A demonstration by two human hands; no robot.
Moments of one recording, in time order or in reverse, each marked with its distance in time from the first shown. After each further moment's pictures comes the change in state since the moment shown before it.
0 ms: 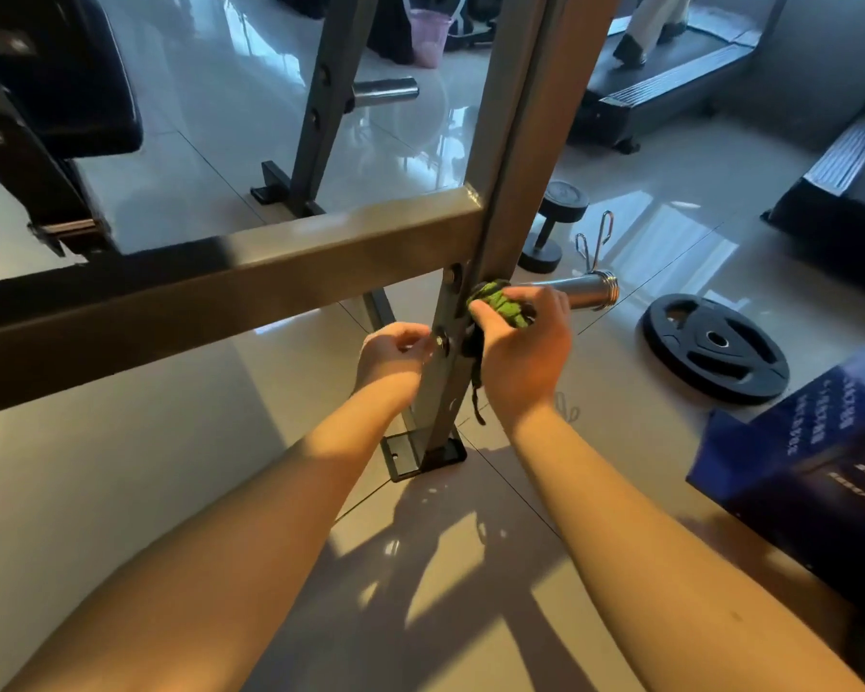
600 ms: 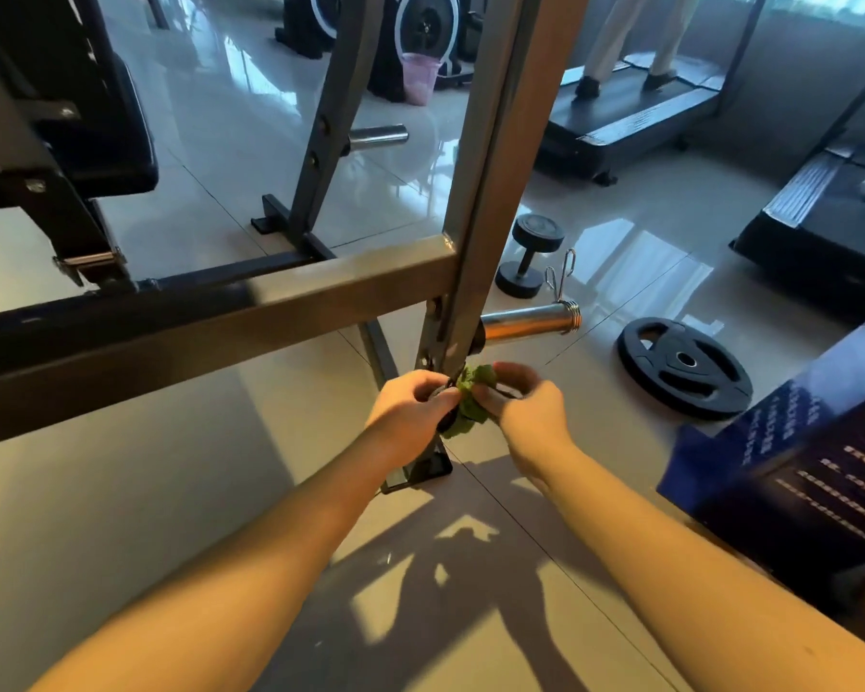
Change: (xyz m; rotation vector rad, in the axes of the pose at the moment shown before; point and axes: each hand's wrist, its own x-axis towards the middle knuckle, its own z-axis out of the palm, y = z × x) left_hand -0.078 0.033 -0.008 0.078 -0.254 0.063; right_hand -0.016 0.009 -0.062 0.108 -0.398 0.601
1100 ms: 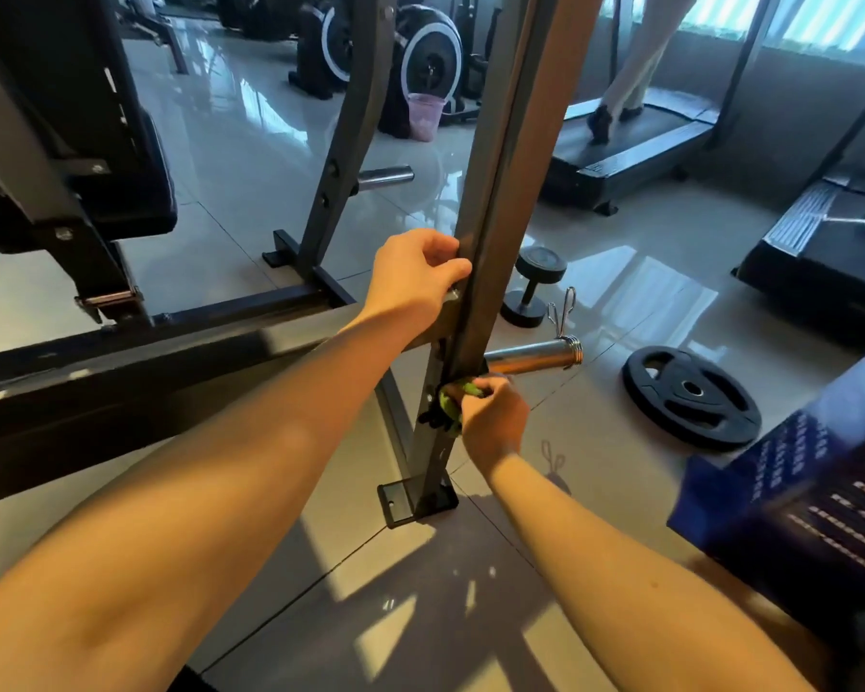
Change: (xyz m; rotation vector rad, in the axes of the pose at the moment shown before) left_hand 0.054 0.153 -0.062 0.147 0.301 0.417; right_hand 0.036 -0.002 0.052 -0.179 0.192 -0.301
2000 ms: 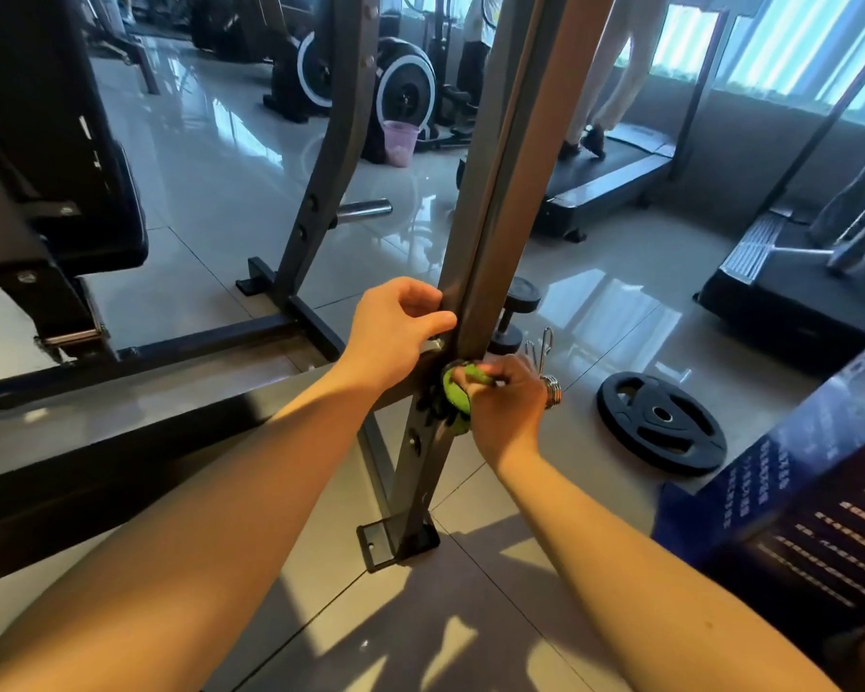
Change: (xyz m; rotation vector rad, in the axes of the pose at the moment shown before) left_hand 0.011 -0.008 -0.006 -0.091 -0.075 0.015; right_hand 0.037 -0.094 -0.031 0.359 0.042 0.070
